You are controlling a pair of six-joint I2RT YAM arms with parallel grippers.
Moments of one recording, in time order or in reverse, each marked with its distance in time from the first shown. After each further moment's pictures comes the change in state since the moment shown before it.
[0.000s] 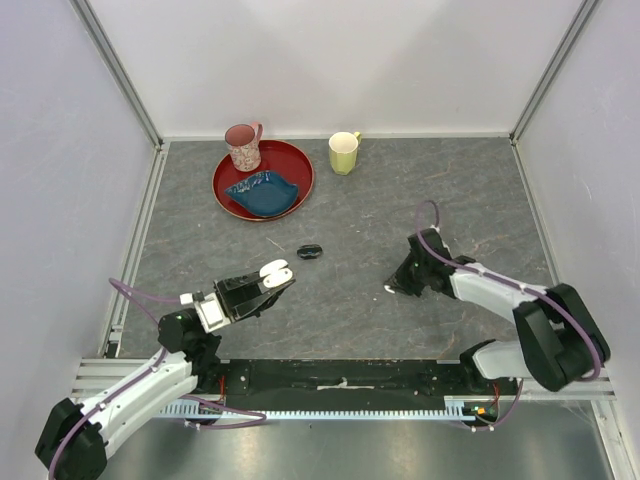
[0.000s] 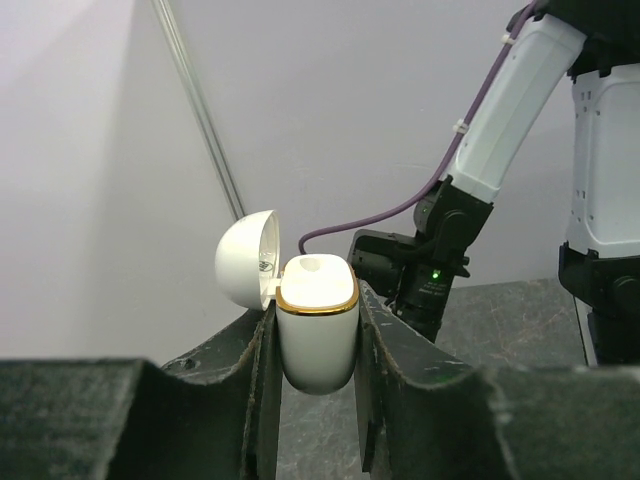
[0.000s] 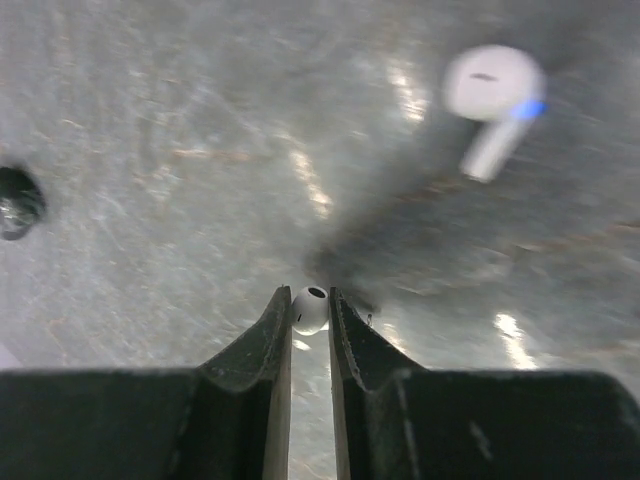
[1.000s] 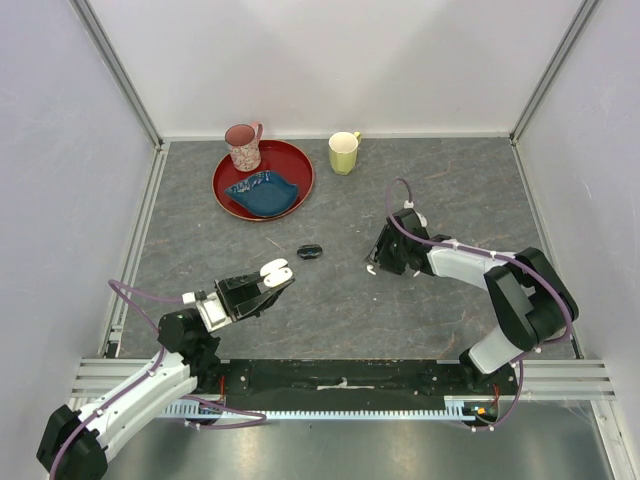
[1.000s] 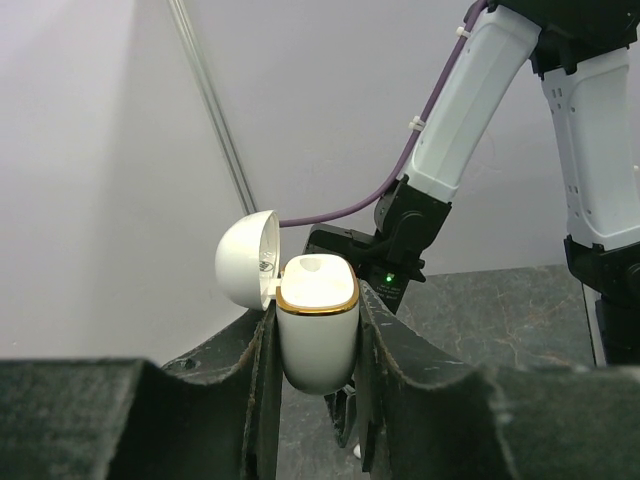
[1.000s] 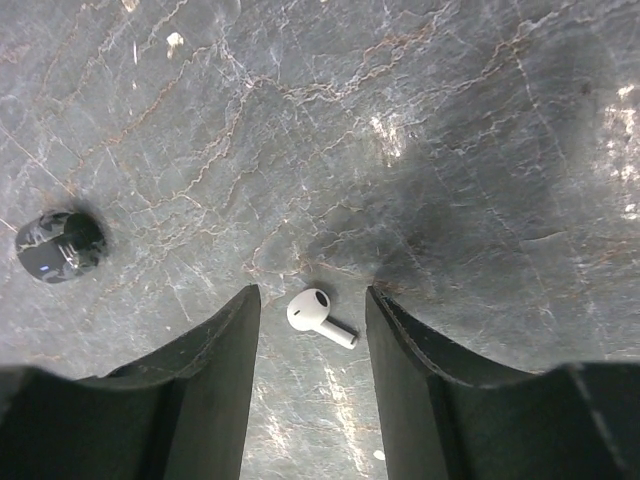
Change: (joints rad) left arm 0.000 -0.066 -0.001 -0.111 -0.023 0.025; right arm 0.071 0.268 0.227 0.134 0.086 -0.127
